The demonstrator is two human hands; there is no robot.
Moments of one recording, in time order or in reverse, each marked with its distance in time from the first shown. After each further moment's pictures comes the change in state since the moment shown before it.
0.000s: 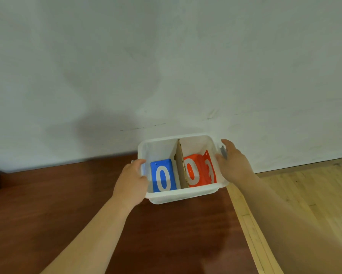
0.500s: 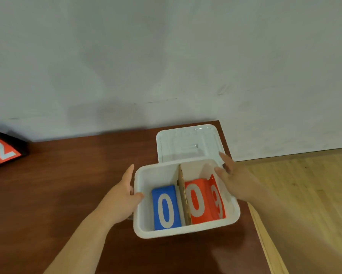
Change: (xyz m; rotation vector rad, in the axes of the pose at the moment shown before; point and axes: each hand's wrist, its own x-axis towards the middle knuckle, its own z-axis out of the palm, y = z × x) left_hand -0.120 -0.067 -0.028 -0.022 -0.280 -0.189; right_hand -0.099 0.057 0.027 -0.054 -0.399 -0.057
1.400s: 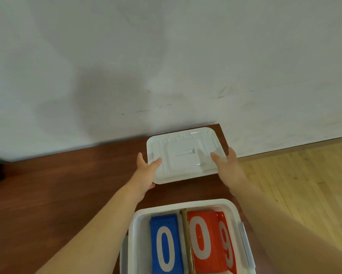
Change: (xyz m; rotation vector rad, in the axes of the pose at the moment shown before) left_hand 0.170 0.049 0.030 -0.621 -0.103 -0.125; right_hand 0.112 -0.013 0.016 0.540 0.252 0.310
